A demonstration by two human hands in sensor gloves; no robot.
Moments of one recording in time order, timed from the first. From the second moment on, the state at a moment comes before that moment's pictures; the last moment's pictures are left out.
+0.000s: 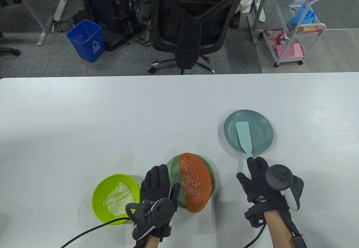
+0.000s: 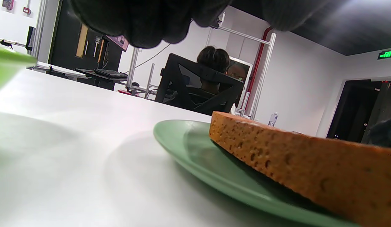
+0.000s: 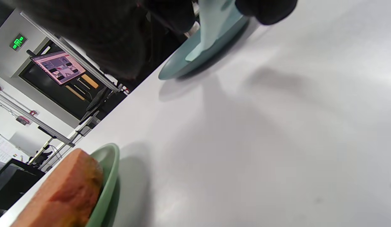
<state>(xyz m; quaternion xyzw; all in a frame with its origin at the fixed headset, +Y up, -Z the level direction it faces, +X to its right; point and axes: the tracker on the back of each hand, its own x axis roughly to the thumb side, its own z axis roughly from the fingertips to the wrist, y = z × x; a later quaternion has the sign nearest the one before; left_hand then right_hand) -0.106 -0.723 -0.135 0.07 -0.10 0.15 0.98 0.244 -0.748 -0.189 -0.08 0.06 0.94 0.34</state>
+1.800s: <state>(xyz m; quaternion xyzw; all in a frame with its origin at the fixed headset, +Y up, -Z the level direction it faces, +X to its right) -0.111 -0.735 -0.139 0.05 -0.13 0.18 0.97 0.149 -0.737 -0.143 0.08 -0.11 0.96 0.23</state>
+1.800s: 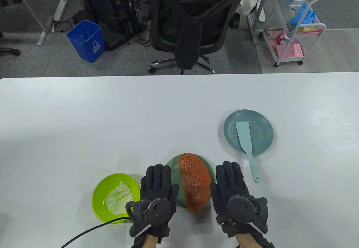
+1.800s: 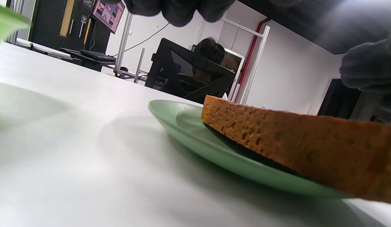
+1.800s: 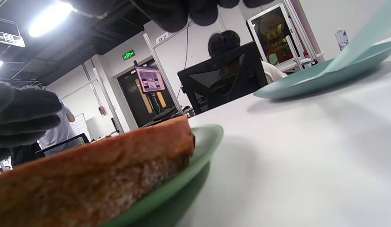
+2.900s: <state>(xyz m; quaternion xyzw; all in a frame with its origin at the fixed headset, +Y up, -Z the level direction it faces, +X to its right) -0.115 -0.735 -0.138 0.04 -0.12 0.18 0.98 0.150 -0.738 -0.141 0.08 -0.10 0.96 0.24</state>
